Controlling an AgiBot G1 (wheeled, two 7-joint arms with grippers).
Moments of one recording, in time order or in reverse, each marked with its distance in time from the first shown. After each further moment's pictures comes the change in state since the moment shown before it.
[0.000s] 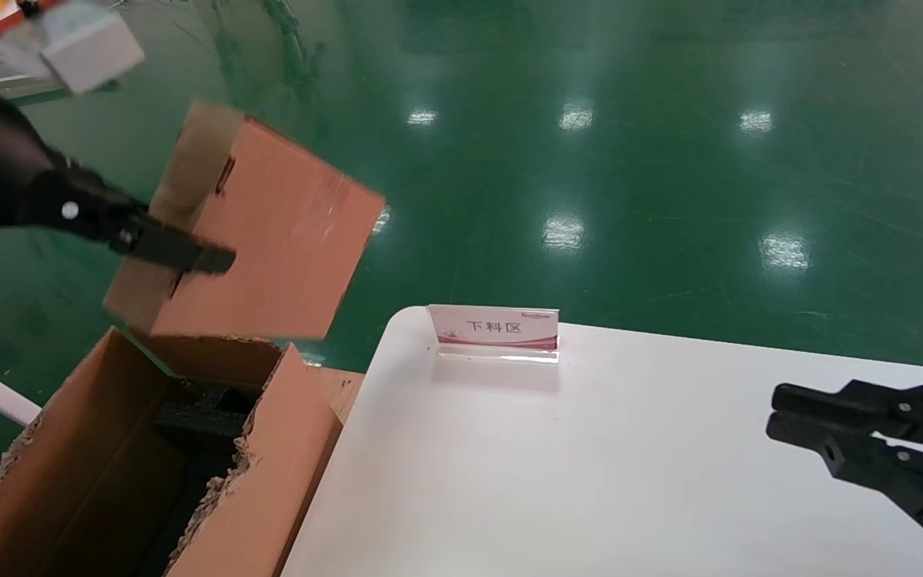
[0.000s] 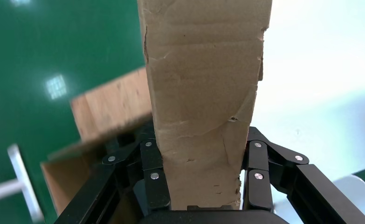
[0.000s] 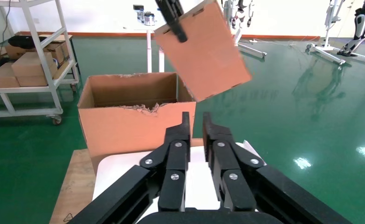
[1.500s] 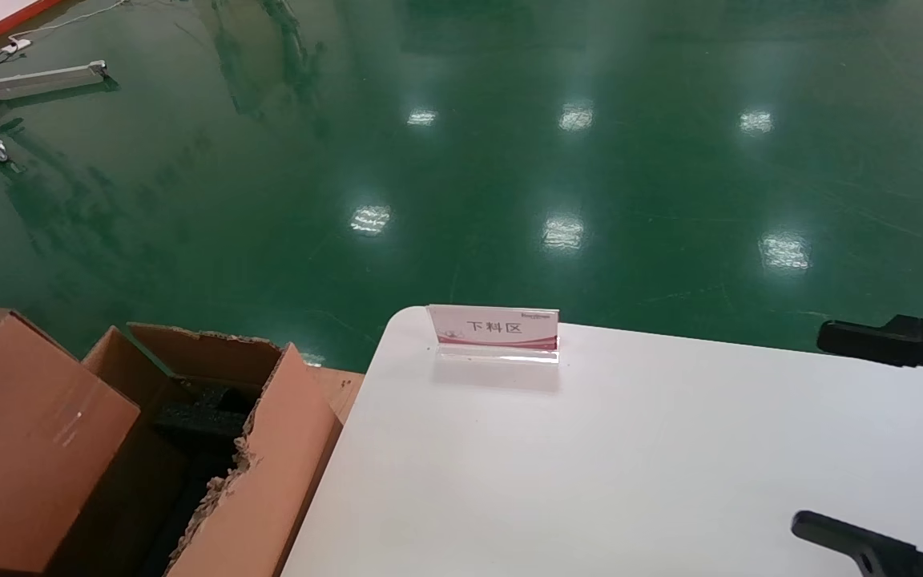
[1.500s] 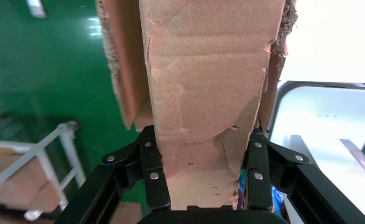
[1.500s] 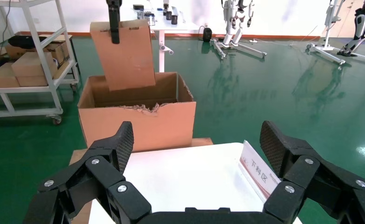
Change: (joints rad) left arm -0.415 0.201 1.174 0.409 -0.329 0.008 0.238; right arm 0.000 0.000 0.000 0.000 0.000 0.000 0.000
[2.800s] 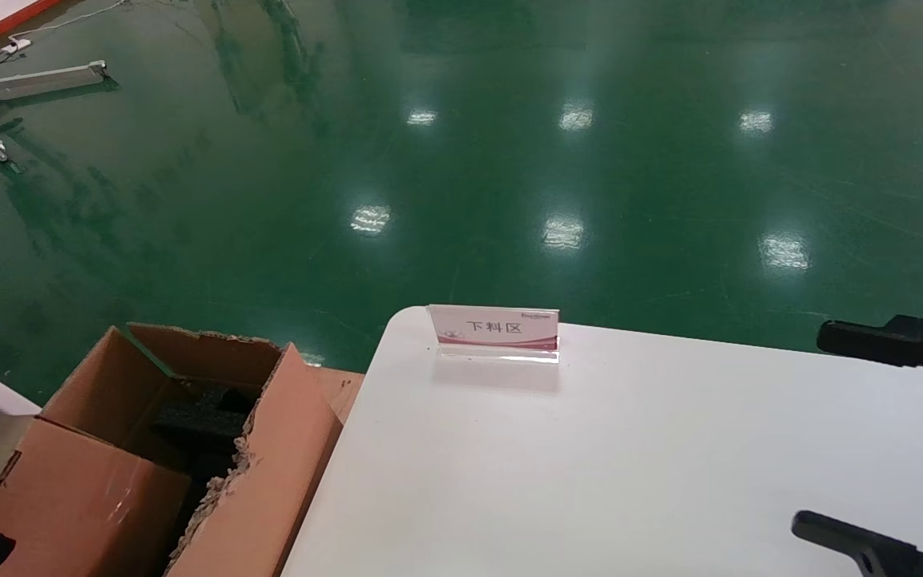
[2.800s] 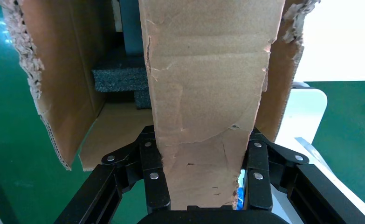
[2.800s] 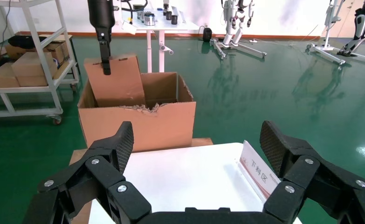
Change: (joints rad) left arm 0.058 -0.343 0.041 0.184 0.037 -0.068 0.305; right arm 0.000 0.000 0.000 0.000 0.000 0.000 0.000
